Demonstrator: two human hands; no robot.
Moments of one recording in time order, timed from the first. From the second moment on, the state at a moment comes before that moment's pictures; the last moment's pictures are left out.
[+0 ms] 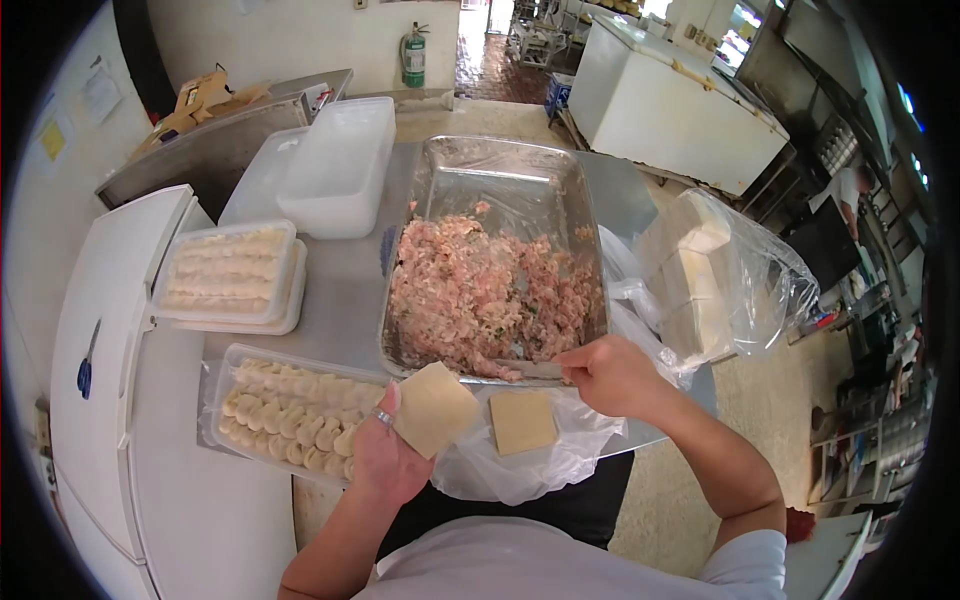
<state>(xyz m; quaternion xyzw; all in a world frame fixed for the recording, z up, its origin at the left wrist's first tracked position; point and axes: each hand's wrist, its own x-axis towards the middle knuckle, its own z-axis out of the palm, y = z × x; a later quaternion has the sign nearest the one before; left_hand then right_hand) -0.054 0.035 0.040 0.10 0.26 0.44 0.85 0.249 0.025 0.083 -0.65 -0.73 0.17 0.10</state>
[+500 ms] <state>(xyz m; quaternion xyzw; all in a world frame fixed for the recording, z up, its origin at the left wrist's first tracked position) 0.019 0.071 0.070 -0.01 0.28 0.48 0.83 0.189 -0.023 0.046 -0.62 -0.69 0.06 0.38</state>
